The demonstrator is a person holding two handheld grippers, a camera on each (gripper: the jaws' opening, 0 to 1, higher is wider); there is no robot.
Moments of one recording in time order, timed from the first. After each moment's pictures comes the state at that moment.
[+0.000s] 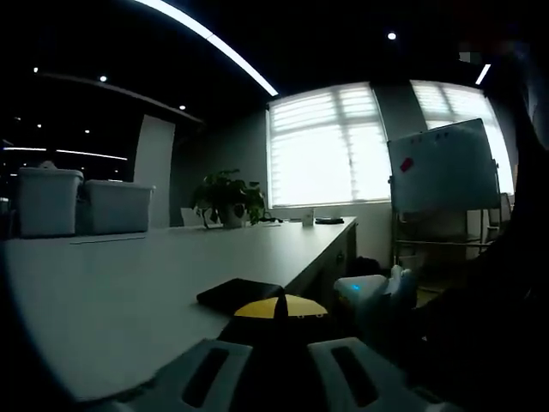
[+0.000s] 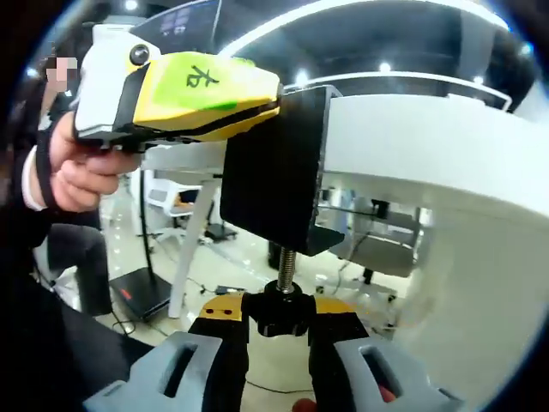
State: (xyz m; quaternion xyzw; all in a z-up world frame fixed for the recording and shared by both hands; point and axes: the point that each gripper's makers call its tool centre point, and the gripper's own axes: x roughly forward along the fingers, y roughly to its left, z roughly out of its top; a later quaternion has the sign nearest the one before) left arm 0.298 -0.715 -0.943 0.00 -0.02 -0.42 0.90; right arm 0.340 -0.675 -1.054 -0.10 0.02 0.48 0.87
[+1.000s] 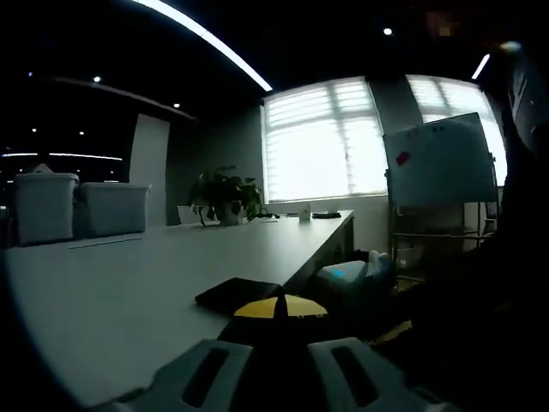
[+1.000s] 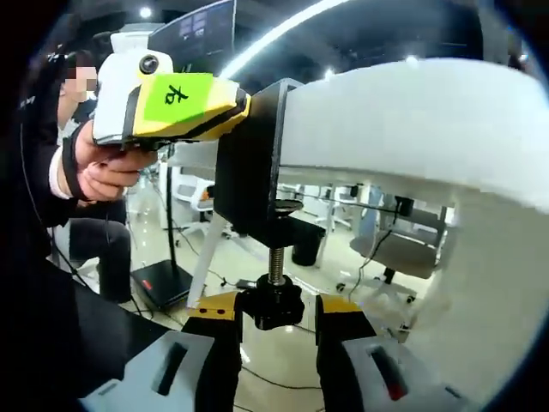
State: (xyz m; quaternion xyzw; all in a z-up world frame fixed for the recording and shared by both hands) left arm 0.297 -0.719 -0.944 0.01 -0.01 -0.43 0.90; right arm 0.344 -0.693 -1.055 -0.12 0.02 0.45 0.88
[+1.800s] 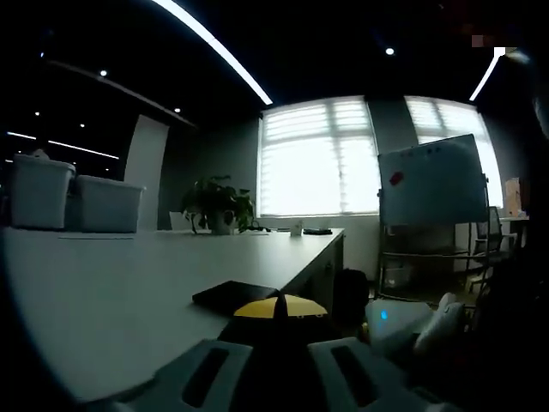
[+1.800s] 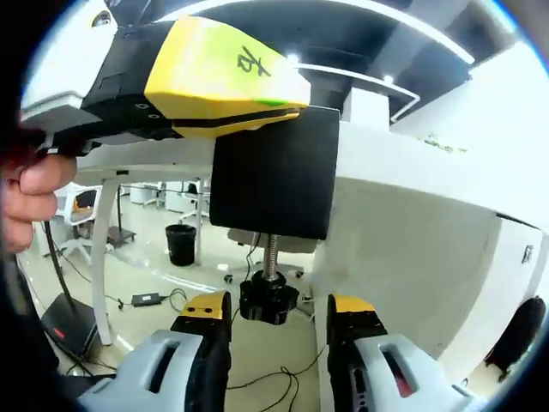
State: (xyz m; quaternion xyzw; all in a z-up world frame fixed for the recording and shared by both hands) left arm 0.291 -0.714 -0.941 -0.03 -0.04 -0.46 0.89; right arm 0.350 -0.704 -1.057 -0.08 0.06 0.14 0.99
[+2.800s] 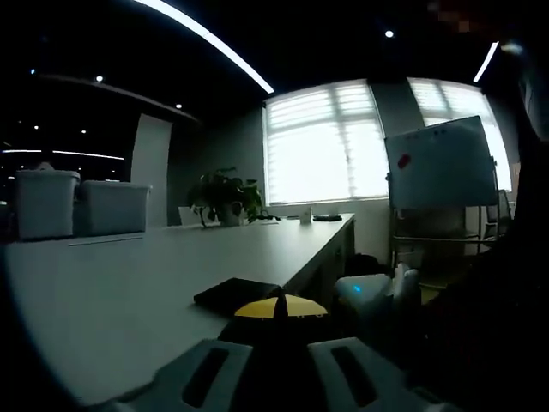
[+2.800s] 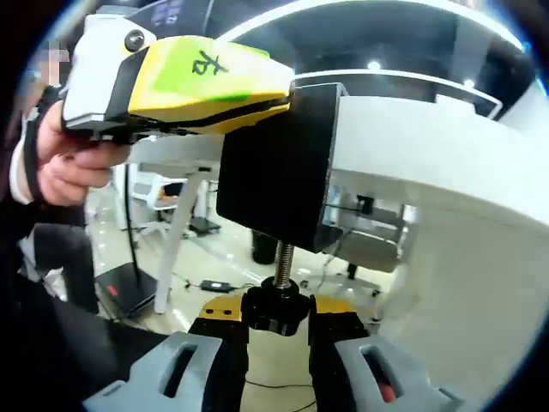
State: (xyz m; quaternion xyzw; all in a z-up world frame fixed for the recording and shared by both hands) left arm 0.294 -0.719 -0.944 0.02 -0.02 -0.43 0.90; right arm 0.346 -0.683 -1.058 -0.12 0.03 0.44 0.89
